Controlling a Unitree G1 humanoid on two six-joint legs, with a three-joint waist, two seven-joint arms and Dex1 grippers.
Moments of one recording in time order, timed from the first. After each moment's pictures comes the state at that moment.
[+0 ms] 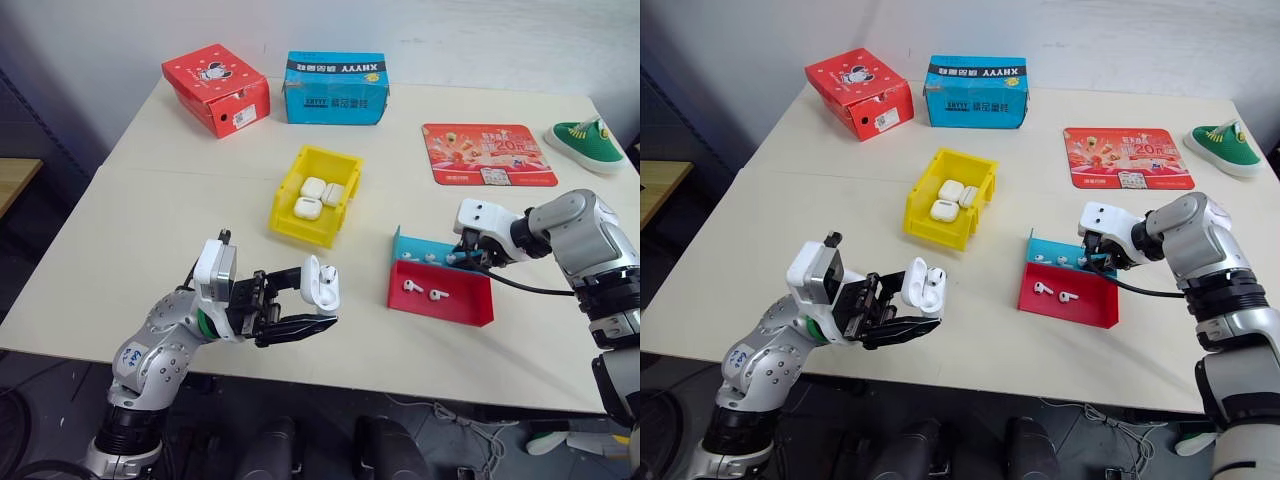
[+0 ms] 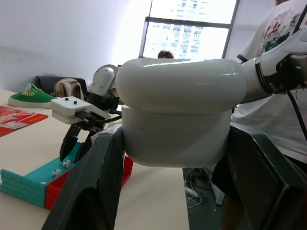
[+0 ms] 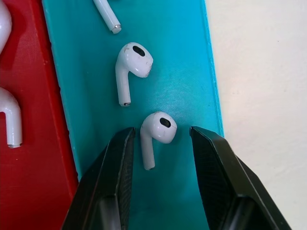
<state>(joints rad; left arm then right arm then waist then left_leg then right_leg) -0.23 0.43 0.00 -0.35 -0.82 0.42 -1.08 -0.89 -0.86 0.35 0.52 -0.15 0.37 1.30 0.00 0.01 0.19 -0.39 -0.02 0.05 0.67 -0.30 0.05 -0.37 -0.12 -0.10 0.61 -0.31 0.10</state>
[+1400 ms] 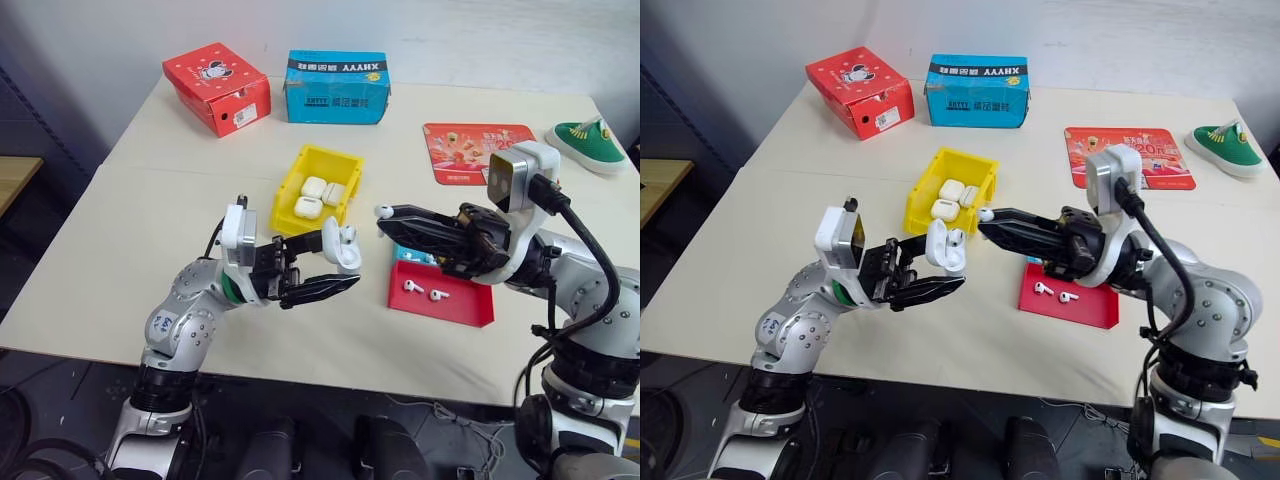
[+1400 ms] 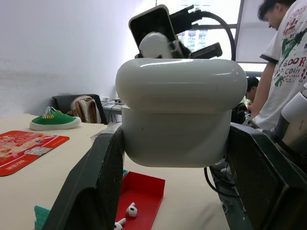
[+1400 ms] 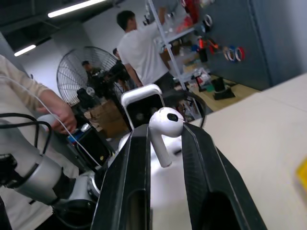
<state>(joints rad) -0.43 0.32 -0.04 -0.20 -0.71 0.35 -1.05 -0.58 -0.43 -0.36 -0.42 1.18 1.16 0.80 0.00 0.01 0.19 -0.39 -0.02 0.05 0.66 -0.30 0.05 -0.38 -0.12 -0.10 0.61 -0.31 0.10</state>
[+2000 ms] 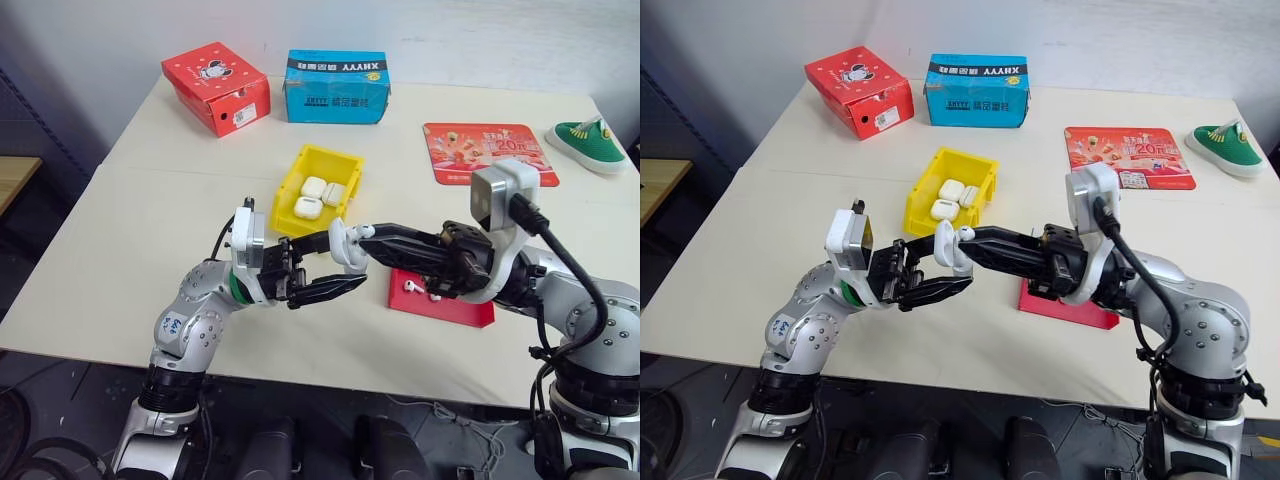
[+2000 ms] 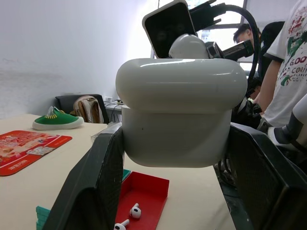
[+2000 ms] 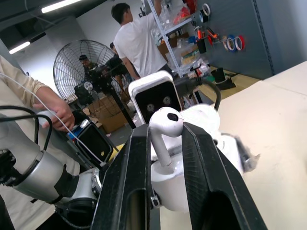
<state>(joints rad) -0.43 0.29 -0.05 -0.19 -0.68 0.32 -1.04 -0.48 -0.51 -0.22 -0.47 1.28 1.04 0.69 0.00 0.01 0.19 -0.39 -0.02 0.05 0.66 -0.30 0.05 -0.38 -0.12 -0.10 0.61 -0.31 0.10</state>
